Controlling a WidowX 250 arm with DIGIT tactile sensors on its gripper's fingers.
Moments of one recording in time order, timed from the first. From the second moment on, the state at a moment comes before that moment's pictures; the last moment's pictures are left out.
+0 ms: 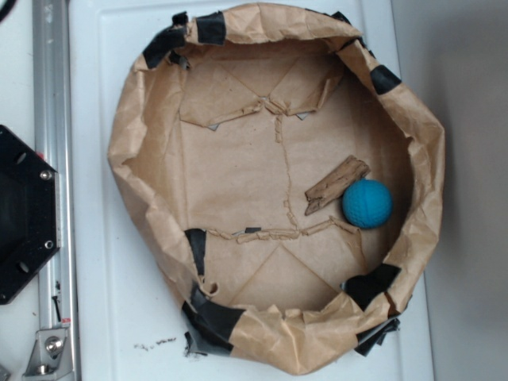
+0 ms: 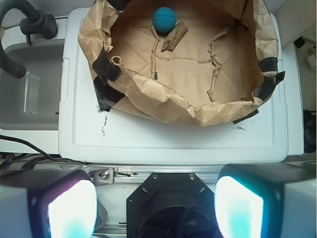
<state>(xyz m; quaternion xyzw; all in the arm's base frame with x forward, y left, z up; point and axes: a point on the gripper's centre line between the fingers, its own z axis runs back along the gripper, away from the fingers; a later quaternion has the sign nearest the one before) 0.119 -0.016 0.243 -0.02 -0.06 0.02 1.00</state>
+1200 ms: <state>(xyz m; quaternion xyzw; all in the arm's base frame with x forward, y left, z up) 0.271 0.024 0.129 0.01 -0.15 -0.09 0.98</state>
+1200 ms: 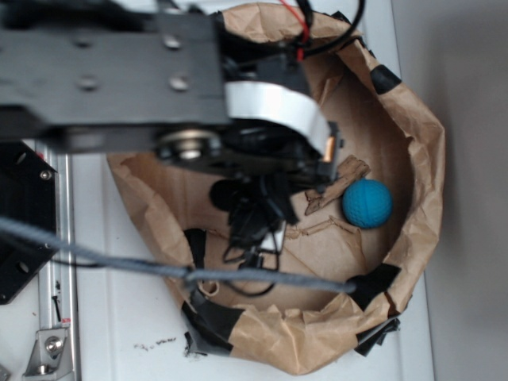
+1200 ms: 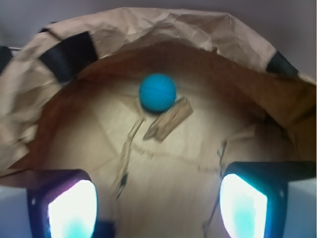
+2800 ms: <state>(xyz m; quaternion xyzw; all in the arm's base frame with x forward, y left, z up) 0.306 -0.004 0.085 0.01 -0.20 -0.18 0.96</state>
